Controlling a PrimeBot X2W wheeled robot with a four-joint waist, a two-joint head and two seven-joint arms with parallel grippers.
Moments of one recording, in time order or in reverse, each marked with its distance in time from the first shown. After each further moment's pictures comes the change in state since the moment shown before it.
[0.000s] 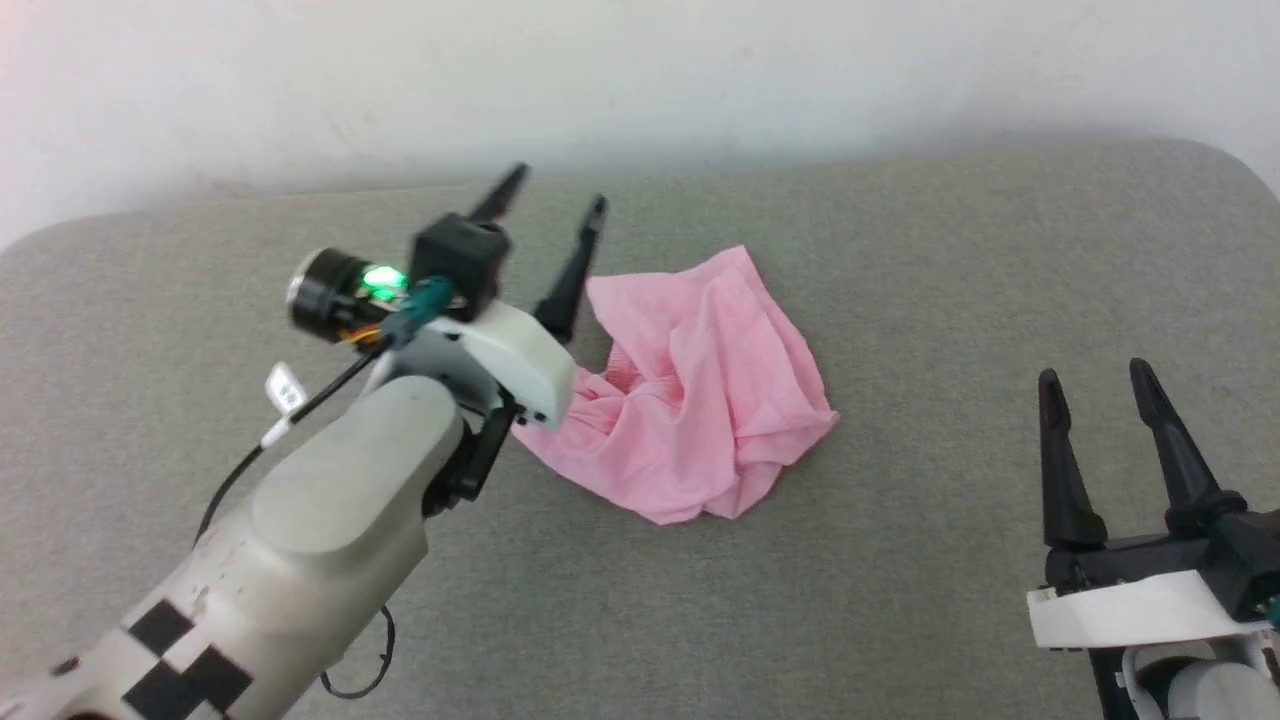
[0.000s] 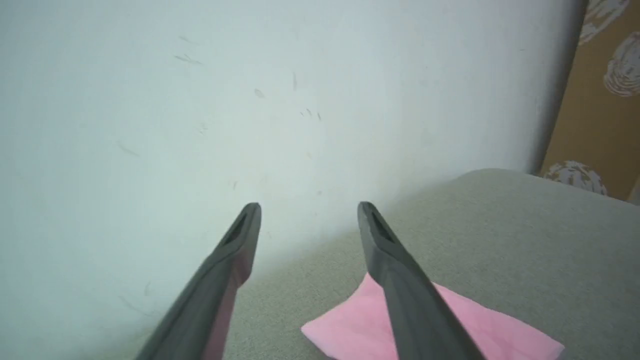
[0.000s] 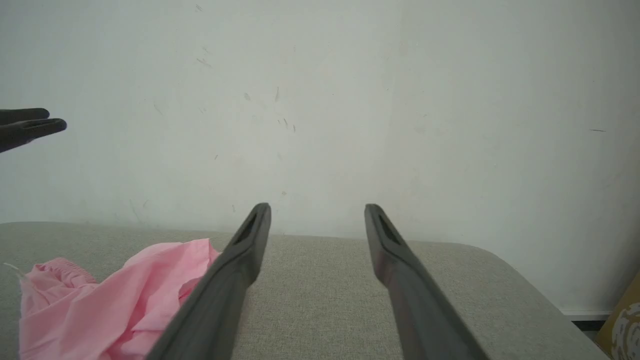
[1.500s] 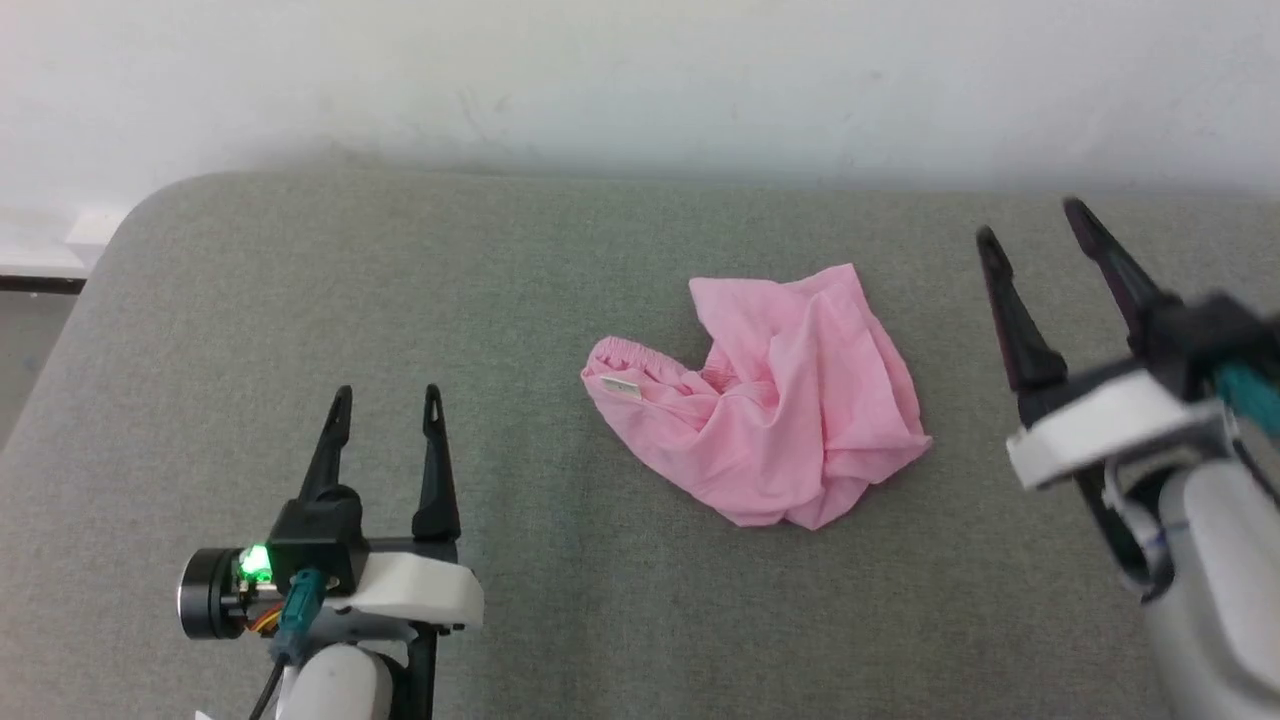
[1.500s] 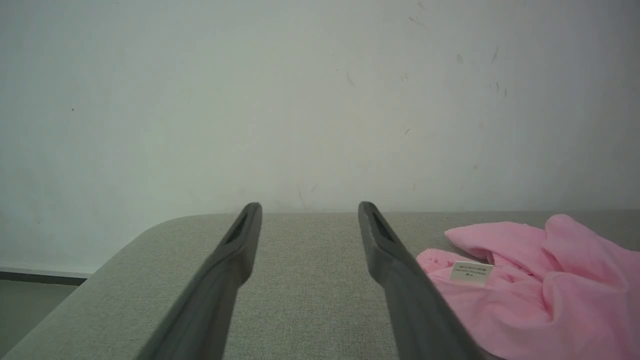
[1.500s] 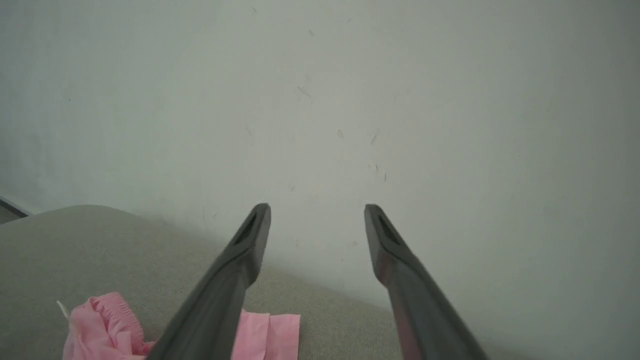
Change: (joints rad) left arm 0.747 -0.282 0.846 -0.345 0.629 -0.061 -0.001; right arm -0.344 -0.176 0.174 0.216 0.083 0.000 0.085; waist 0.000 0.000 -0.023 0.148
